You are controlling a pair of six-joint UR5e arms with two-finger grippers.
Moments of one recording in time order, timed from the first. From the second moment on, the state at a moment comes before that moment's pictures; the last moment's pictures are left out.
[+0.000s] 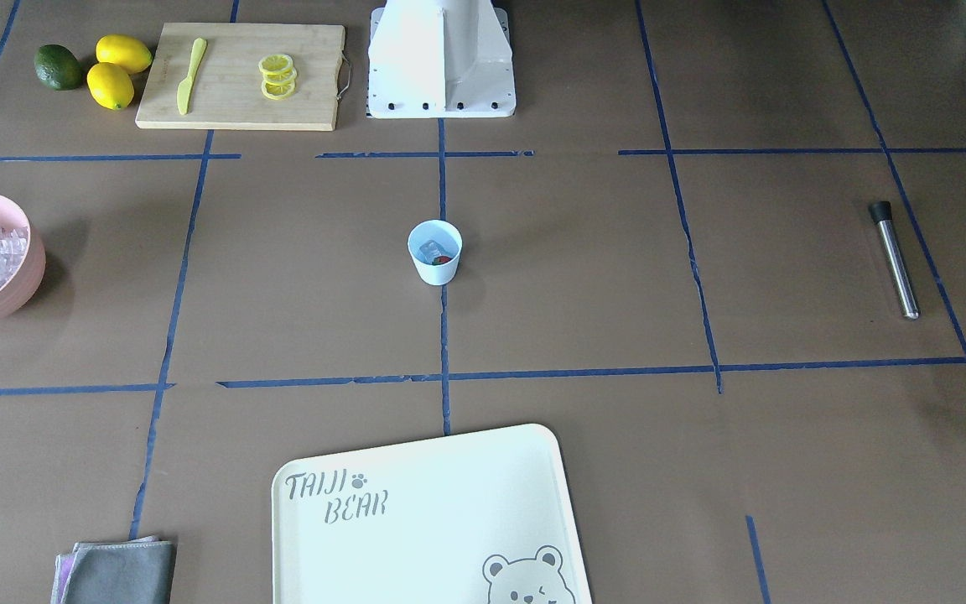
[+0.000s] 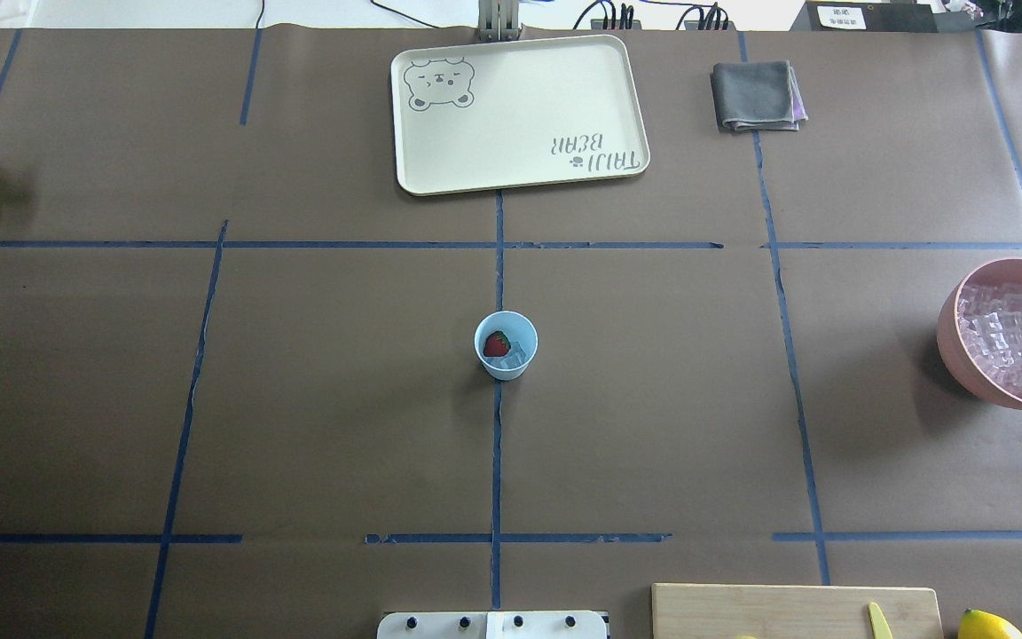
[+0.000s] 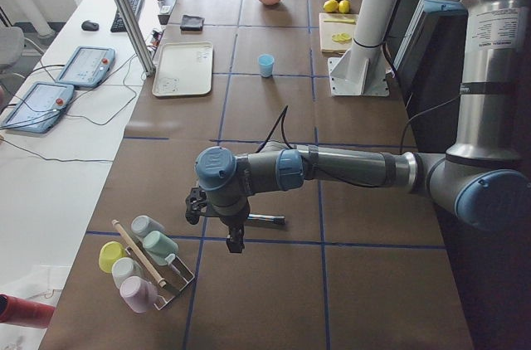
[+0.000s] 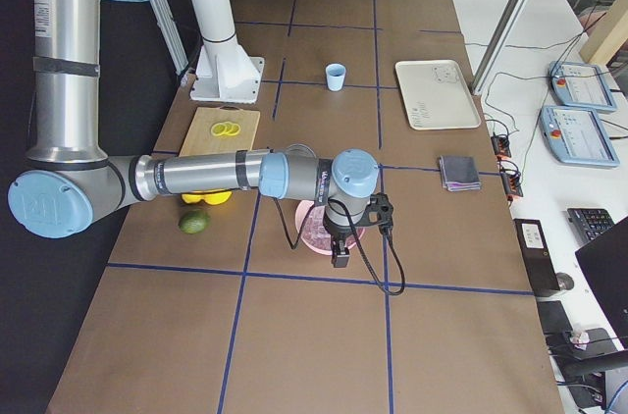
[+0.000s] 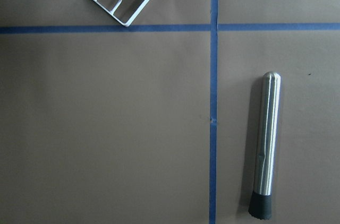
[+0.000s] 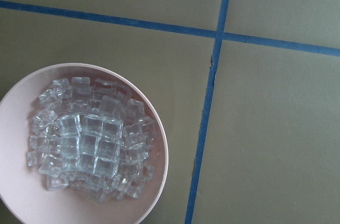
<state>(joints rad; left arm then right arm) -1.60 -1.53 -1.67 -1.35 -2.35 0.14 1.54 -1.65 1.80 -1.77 2.37 -0.16</state>
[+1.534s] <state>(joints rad) -1.60 -1.43 -1.76 -1.45 -2.41 0.15 1.54 -1.66 1.81 -1.77 2.33 -0.18</state>
